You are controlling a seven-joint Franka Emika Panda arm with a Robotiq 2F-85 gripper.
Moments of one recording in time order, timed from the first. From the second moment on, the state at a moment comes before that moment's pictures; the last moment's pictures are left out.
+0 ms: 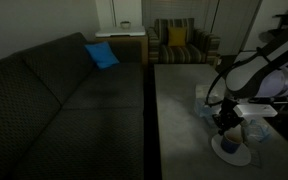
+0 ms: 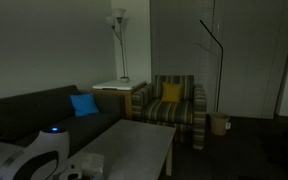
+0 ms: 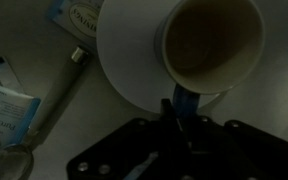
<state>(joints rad) 0.02 1.48 0.09 -1.24 0.05 2.59 0.02</state>
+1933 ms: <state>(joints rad) 0.07 1.48 0.19 -1.24 0.01 2.69 -0.19</state>
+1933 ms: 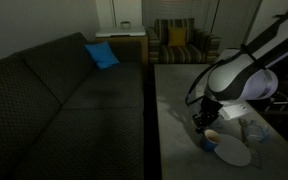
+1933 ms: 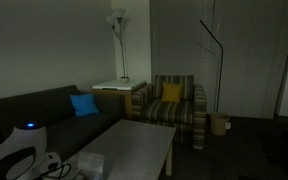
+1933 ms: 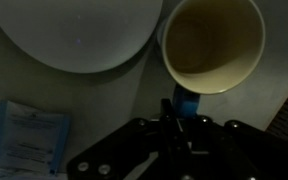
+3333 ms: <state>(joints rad) 0.12 1.48 0.13 -1.28 0.11 2.74 -0.19</state>
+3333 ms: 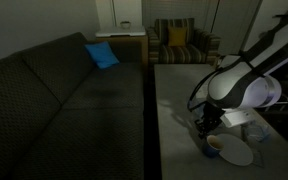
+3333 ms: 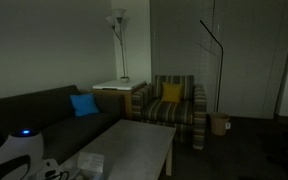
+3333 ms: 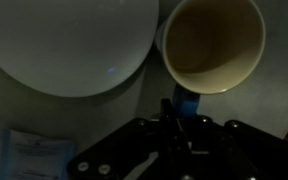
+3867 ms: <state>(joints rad) 0.12 1.48 0.11 -1.29 0.09 2.74 -0.12</state>
